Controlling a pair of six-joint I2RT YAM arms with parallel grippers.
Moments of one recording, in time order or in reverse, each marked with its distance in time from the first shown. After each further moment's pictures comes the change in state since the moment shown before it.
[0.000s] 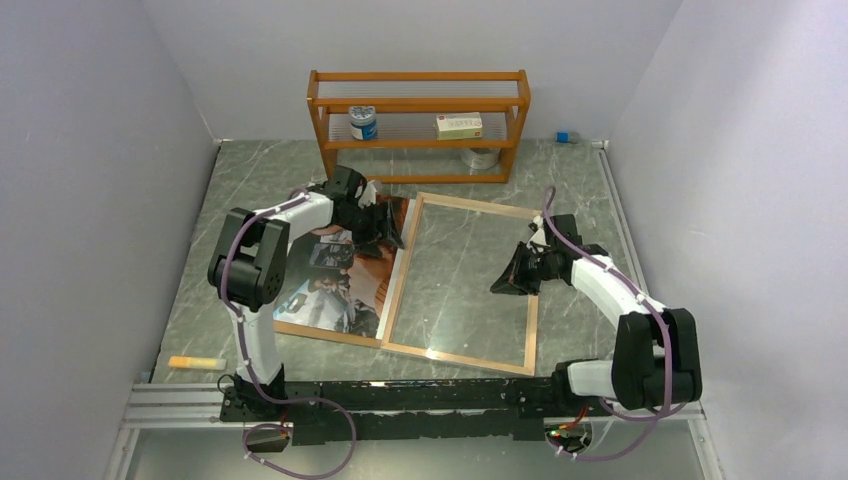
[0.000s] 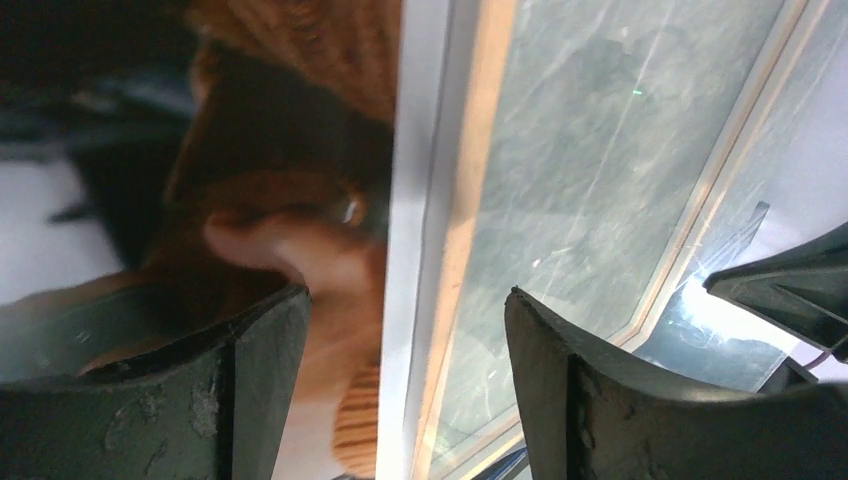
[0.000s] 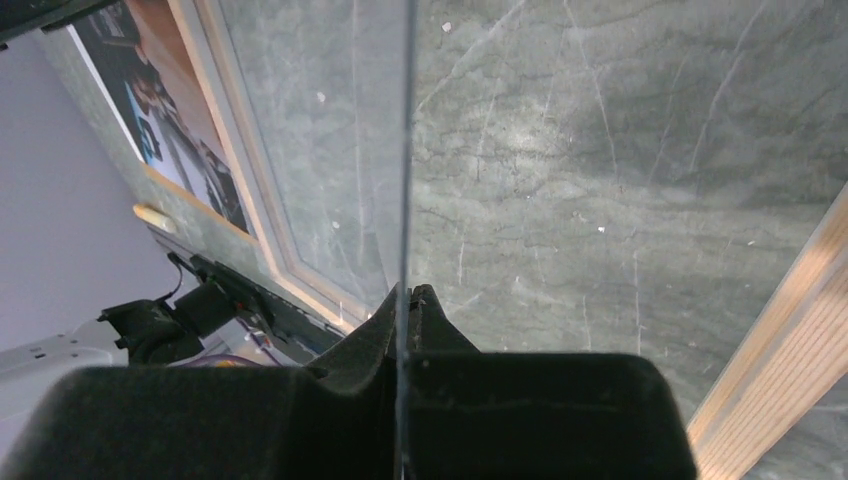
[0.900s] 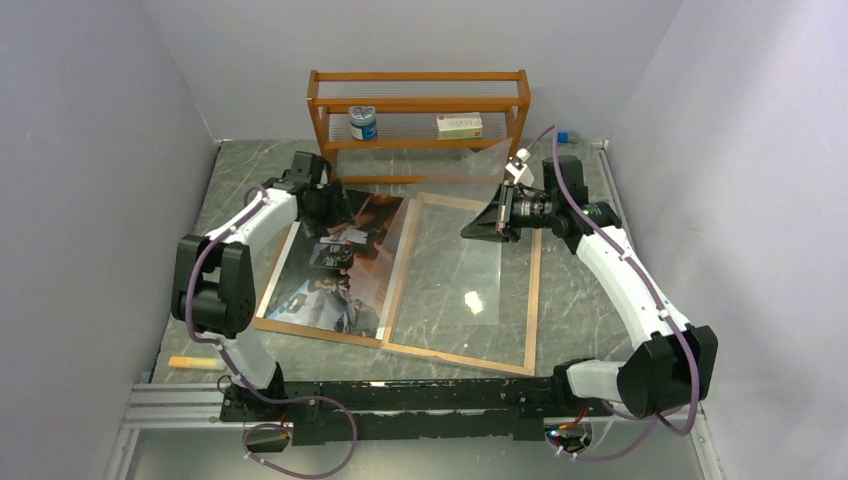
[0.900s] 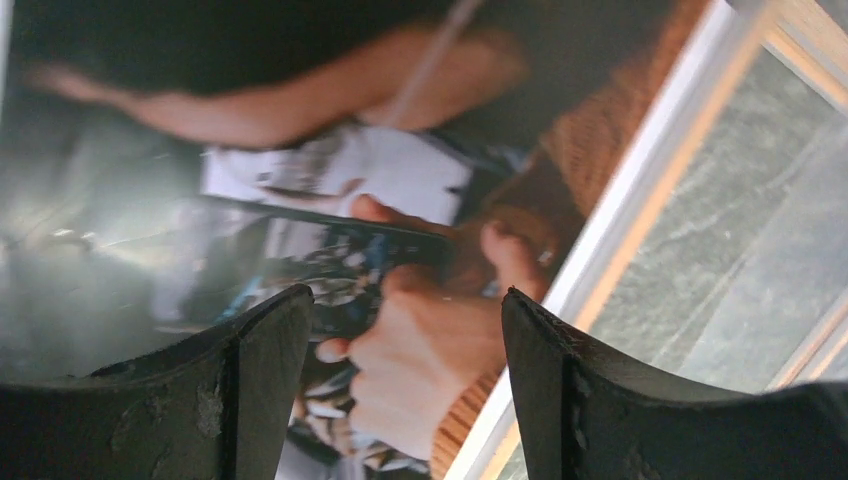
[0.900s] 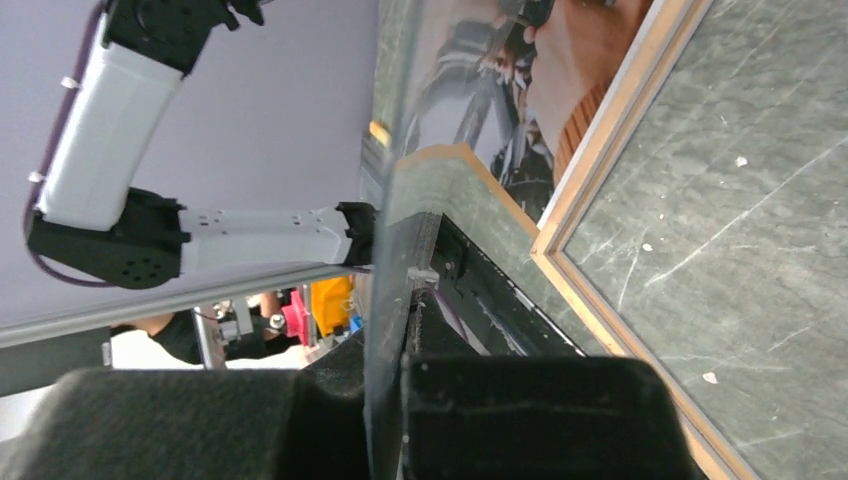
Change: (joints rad) left arm 0.071 -0.214 0.005 -0.117 -0.449 -0.080; right arm 0.111 -0.023 0.452 -0.043 -0.328 0.154
